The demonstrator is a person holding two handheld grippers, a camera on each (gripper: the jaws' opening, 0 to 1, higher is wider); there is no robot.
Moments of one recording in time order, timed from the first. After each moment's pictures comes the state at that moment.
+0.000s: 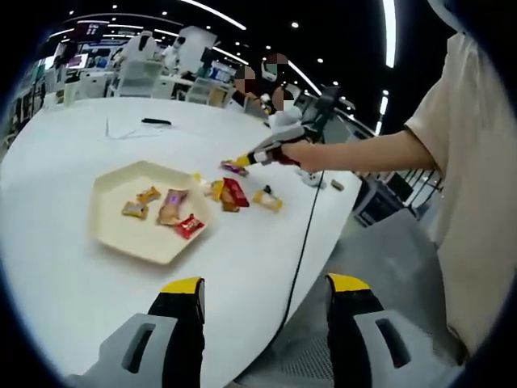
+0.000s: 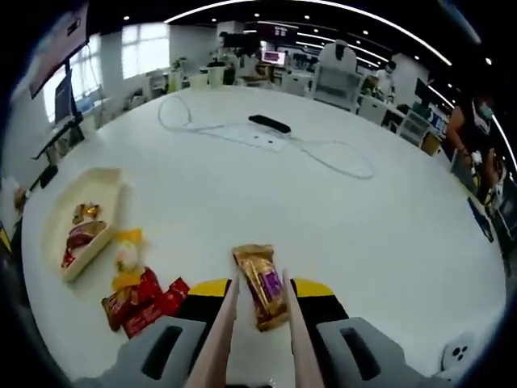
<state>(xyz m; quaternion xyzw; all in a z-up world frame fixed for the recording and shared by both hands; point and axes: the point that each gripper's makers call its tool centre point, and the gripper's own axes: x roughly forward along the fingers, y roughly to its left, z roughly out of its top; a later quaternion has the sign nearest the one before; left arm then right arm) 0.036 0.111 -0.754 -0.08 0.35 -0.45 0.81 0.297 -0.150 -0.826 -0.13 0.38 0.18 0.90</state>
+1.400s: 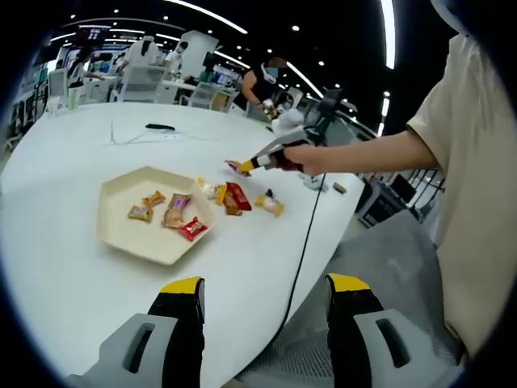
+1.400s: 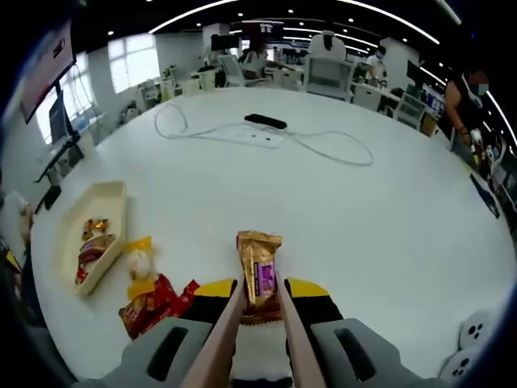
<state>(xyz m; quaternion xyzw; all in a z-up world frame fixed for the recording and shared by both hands) 0.033 0.116 -0.743 -0.08 0.34 -0.44 0.83 0.287 -0.147 -0.820 -0.07 0.39 0.17 0.90</state>
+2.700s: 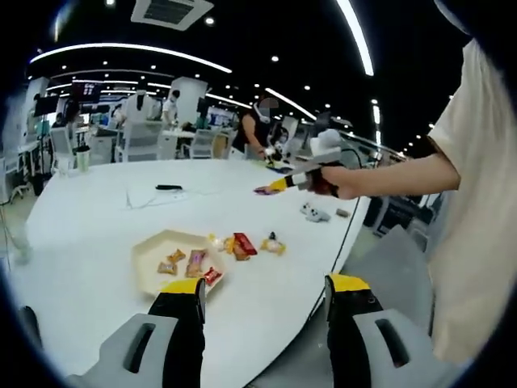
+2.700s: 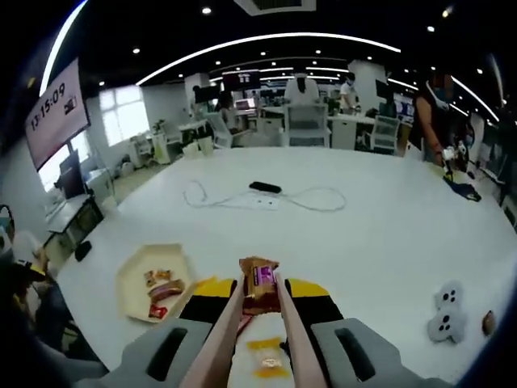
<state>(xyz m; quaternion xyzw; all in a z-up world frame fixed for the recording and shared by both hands) 0.024 0.156 -0.657 -0.04 0.22 -0.42 0.88 0.200 -0.131 -0.675 0.00 0.28 0.14 0.95</state>
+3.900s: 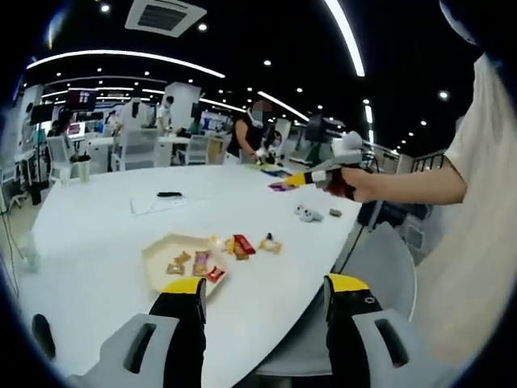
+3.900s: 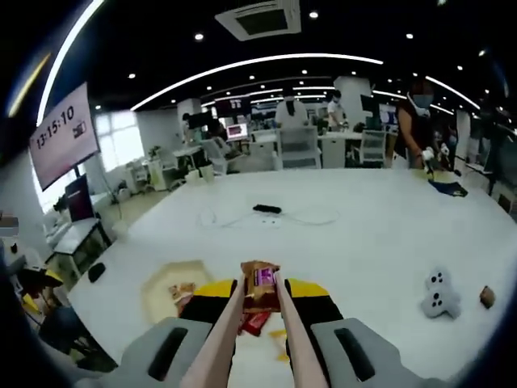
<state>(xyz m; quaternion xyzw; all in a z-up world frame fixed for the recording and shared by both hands) 0.005 0.175 -0.639 -0.03 0.20 -0.45 0.87 0.140 -0.123 -0.630 0.04 0.22 0.10 0.97</state>
